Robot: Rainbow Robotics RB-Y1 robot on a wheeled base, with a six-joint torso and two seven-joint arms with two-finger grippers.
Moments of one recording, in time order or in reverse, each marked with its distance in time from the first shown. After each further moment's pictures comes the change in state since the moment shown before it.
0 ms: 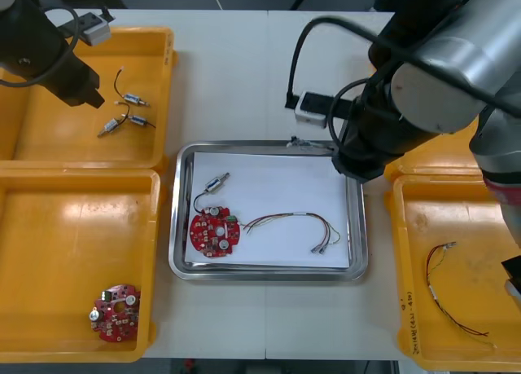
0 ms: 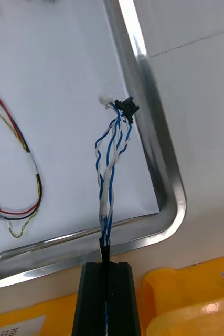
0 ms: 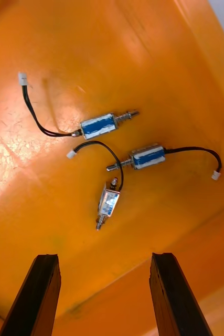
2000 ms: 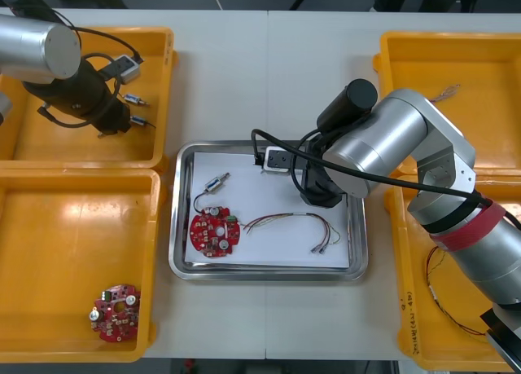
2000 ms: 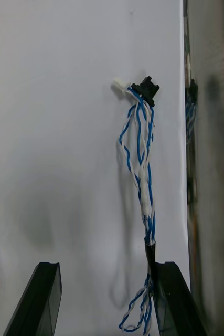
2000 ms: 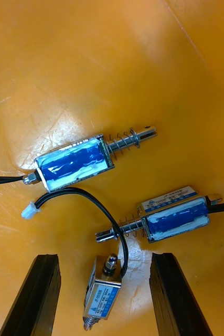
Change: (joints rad) right arm 0.105 0.076 0.189 0.249 0.210 -0.424 0.239; left arm 0.002 0.000 -0.293 0.222 0.076 -0.377 0.000
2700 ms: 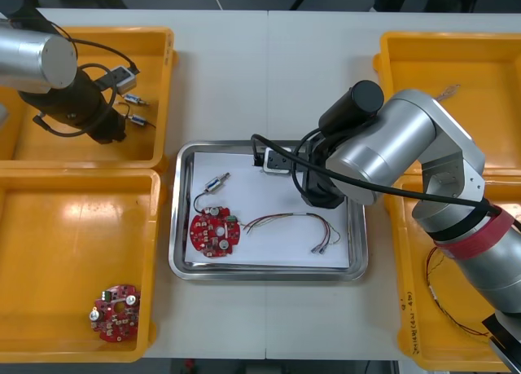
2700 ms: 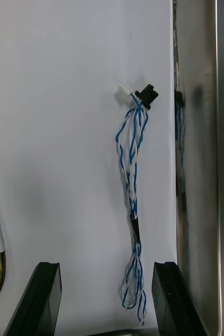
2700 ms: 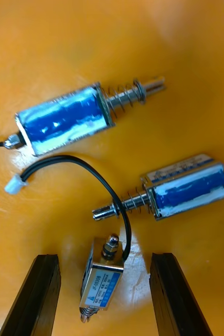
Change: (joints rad) right arm 0.029 -0.003 -0.012 -0.091 0.033 0.042 0.000; left arm 0.033 0.011 0.000 0.000 0.003 0.000 -0.029
